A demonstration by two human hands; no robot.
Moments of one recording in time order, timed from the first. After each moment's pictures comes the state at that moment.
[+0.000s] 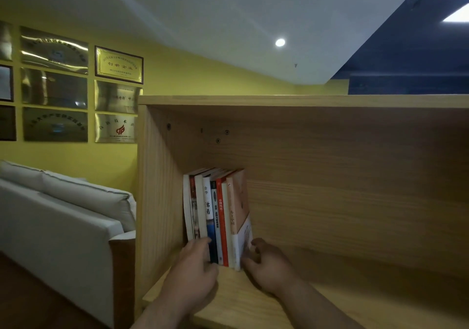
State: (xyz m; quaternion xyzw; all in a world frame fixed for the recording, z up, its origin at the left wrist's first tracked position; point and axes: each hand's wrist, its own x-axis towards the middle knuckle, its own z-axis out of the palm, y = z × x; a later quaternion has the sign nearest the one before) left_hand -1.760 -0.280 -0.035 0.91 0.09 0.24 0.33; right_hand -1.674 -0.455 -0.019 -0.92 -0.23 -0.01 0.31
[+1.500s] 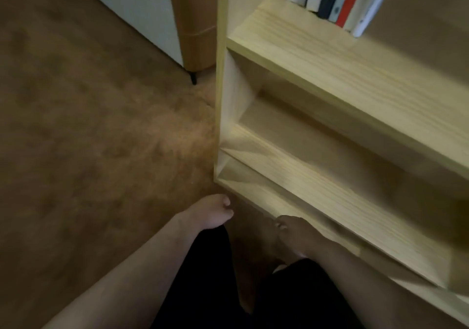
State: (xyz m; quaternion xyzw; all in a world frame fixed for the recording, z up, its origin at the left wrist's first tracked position) left_hand -1.943 -0.279 -0.300 0.81 0.23 -0.35 0.42; right_hand -1.851 -0.518 -0.290 -0.86 -0.22 0.45 0.08
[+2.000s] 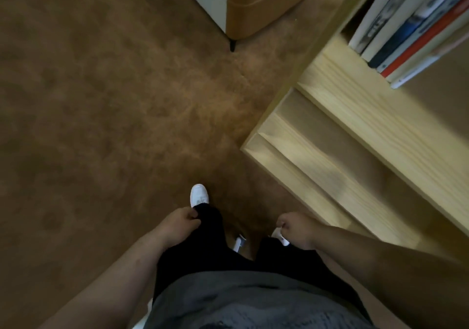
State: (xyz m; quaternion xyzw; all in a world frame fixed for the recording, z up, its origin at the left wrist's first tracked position) left_hand -2.132 -0.206 -0.159 0.68 0.43 -0.34 0.49; right_hand -1.907 -0.448 -0.148 -0.76 -0.27 0.59 -0.04
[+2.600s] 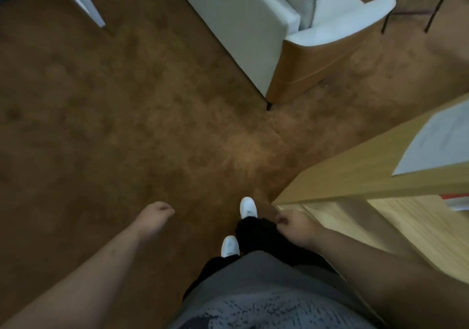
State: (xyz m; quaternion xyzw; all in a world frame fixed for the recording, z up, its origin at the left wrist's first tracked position) left_hand -2.147 0.080 -0.082 0.62 0.58 -0.22 0.49; right_hand -1.875 -0.171 -0.072 -0.80 -0.29 0.52 0.02
